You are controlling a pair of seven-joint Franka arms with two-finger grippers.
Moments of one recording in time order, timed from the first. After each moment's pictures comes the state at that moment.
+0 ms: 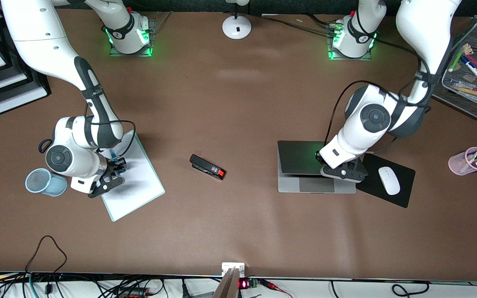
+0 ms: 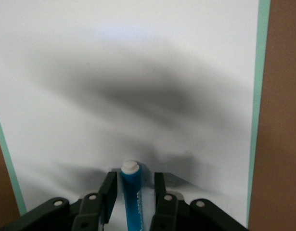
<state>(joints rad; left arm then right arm) 0.02 0.49 -0.36 -1.84 0.21 2.37 -0.27 0.13 0.68 -0.05 -1.70 0.00 2.26 -0.40</state>
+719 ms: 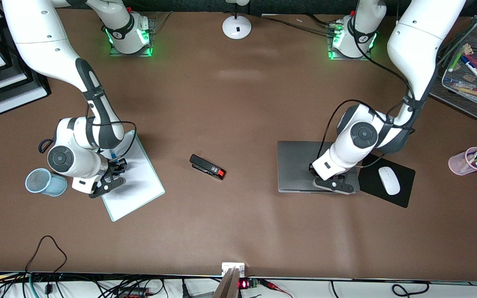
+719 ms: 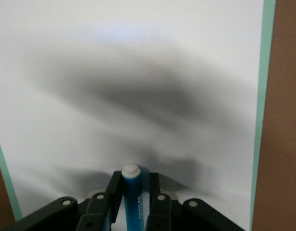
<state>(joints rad) 0.02 0.66 -0.36 -1.77 0.30 2.48 -0.27 0.12 0.69 -0.05 -1.70 0.00 2.27 -0.40</state>
